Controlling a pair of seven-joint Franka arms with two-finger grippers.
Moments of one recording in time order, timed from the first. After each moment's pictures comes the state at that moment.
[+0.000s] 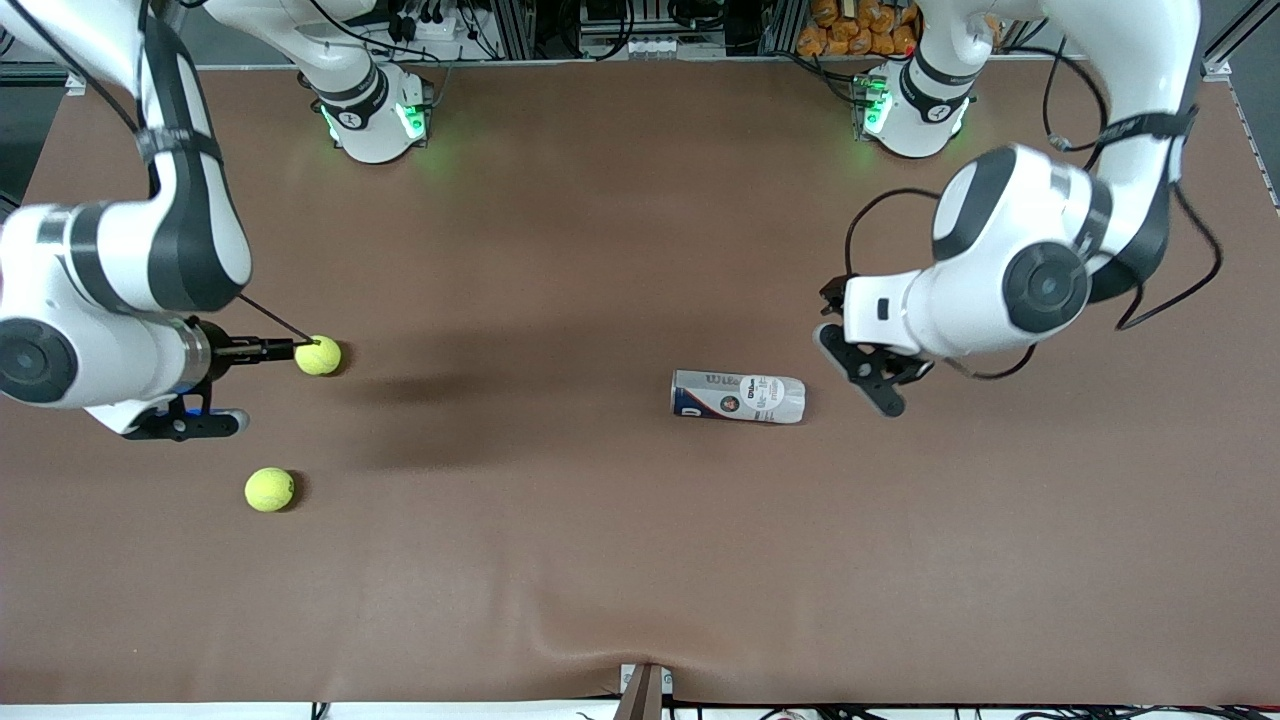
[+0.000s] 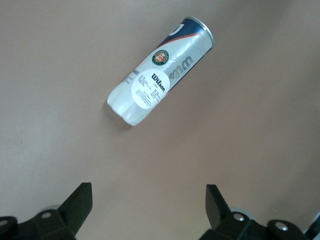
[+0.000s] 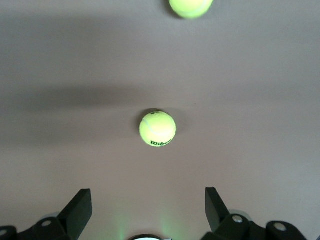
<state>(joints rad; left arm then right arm) -0.20 0.38 -0.19 -1.57 -0.16 1.75 0.59 0.11 0.38 -0.08 -1.60 -0.08 1.57 0.03</state>
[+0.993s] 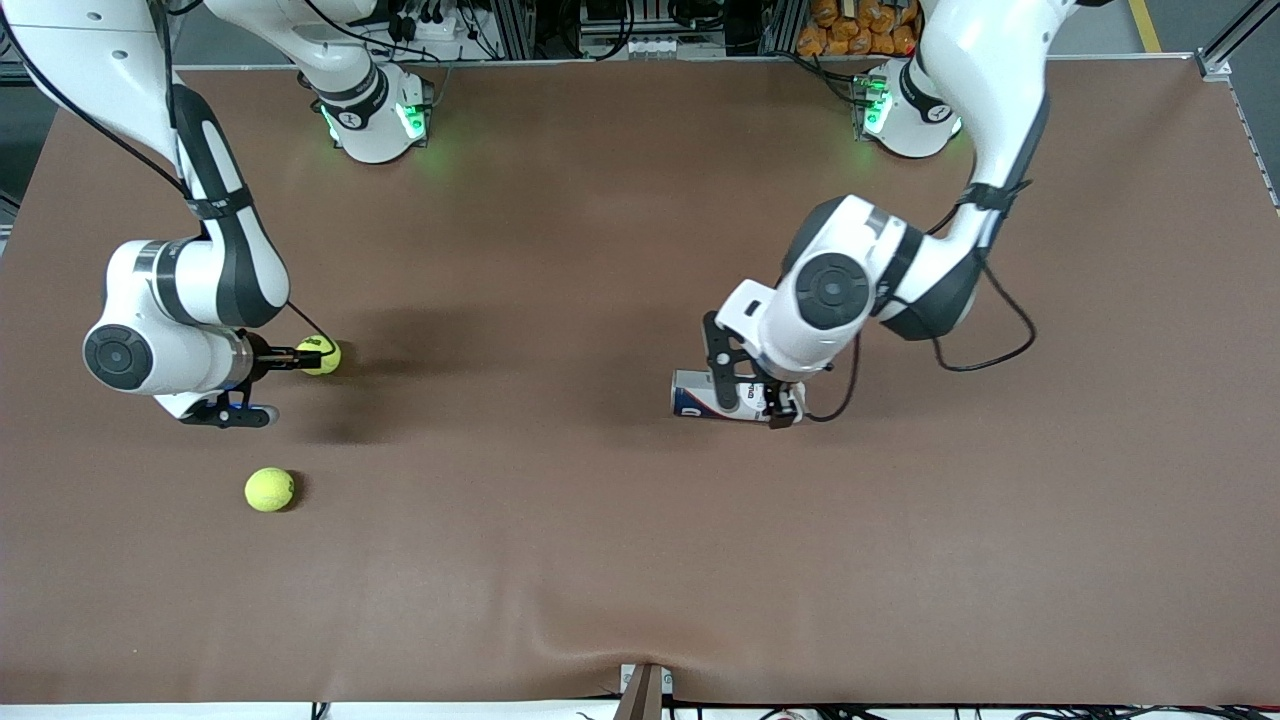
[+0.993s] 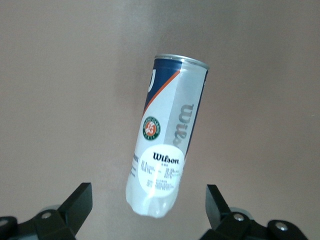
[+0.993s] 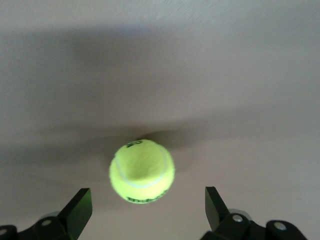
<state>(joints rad) -0.41 0.55 -0.19 -1.57 0.07 2.08 0.85 0.03 0.37 -0.08 -2.01 -0.01 2.04 0.03</state>
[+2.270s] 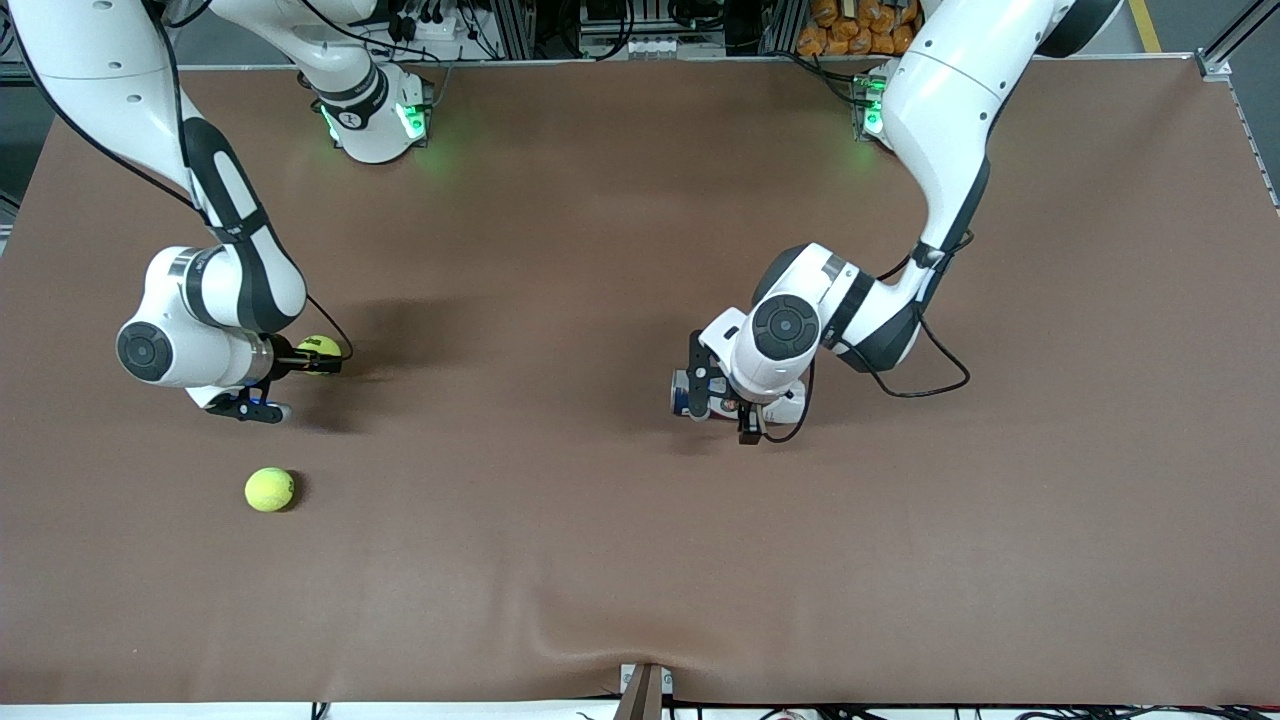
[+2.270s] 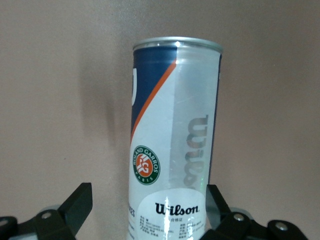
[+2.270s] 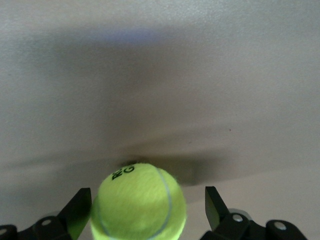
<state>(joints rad) -0.42 0.68 -0.19 -1.59 0.11 2.23 0.97 -0.01 0.44 -0.08 -2.11 0.06 2.23 0.03</state>
